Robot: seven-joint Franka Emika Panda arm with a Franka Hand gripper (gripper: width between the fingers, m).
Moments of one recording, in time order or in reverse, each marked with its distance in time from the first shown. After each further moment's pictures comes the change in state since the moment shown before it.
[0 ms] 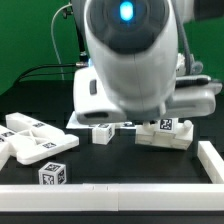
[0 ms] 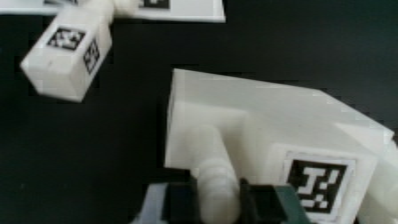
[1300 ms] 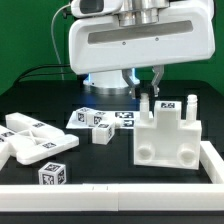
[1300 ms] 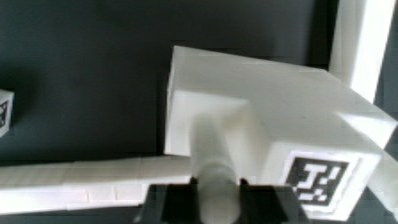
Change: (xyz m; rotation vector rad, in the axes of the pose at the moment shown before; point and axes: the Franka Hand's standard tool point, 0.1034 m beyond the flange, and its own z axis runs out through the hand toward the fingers) arm -0.008 -0.001 -0.050 -0.060 0.801 -0.072
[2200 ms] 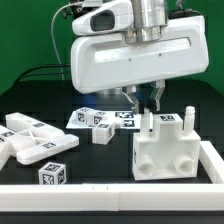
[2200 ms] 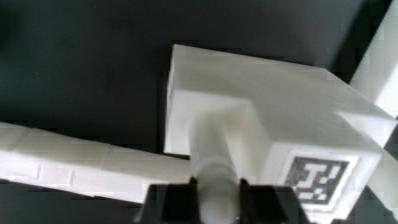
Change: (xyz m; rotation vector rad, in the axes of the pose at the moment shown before) arm 0.002 0.000 0.023 0.002 0.017 -0.311
